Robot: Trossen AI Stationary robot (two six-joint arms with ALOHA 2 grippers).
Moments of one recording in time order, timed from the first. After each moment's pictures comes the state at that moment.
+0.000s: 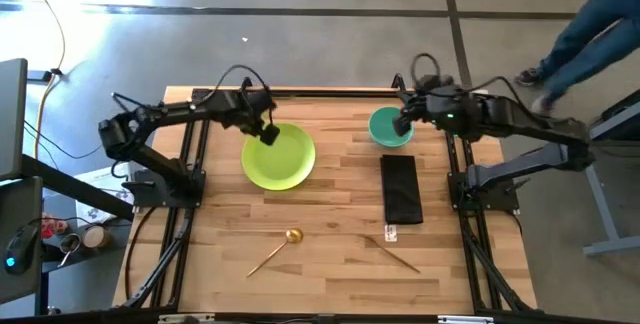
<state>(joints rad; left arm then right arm) 0.71 1.47 0.98 -0.84 -0.22 -0.44 -0.10 1.12 1.36 -0.82 0.68 0.34</state>
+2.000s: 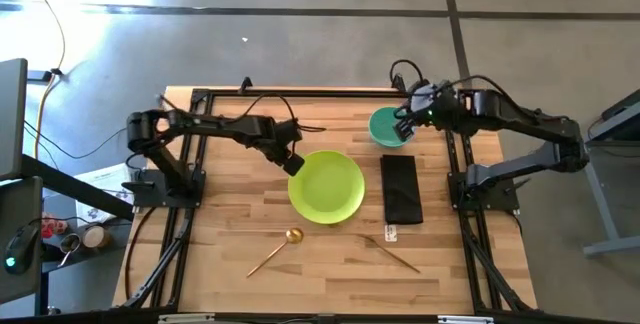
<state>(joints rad) 0.40 1.63 1.01 -0.66 -0.01 -0.61 -0.23 1.16 1.38 -1.15 0.49 0.40</state>
